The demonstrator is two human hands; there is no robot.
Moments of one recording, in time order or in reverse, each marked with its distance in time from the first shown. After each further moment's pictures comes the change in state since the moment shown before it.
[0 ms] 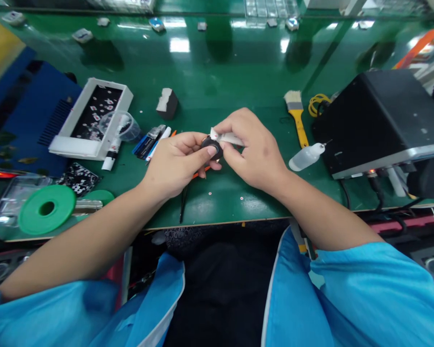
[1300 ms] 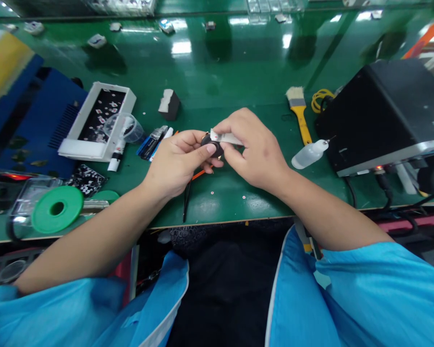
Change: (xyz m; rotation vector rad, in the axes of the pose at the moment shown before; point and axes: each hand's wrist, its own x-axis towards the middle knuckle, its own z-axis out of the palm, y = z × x) left_hand 0.003 -0.004 -0.002 -0.081 0.000 -0.034; right_hand -0.003 0.002 0.002 -0.011 -0.001 -0.001
